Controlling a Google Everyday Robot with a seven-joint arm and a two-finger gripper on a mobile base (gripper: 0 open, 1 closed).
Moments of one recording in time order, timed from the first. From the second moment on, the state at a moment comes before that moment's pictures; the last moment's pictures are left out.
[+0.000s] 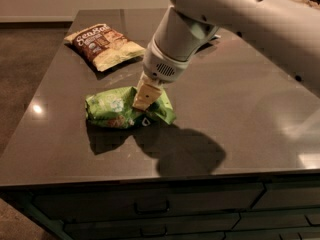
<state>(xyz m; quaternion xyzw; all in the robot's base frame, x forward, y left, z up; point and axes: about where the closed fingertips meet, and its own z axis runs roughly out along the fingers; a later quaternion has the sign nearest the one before) 0.520 0.038 0.893 -0.66 0.72 0.13 0.20</state>
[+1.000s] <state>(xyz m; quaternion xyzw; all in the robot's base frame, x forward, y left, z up) 0.600 0.057 0.948 -0.58 0.76 0.12 0.28</state>
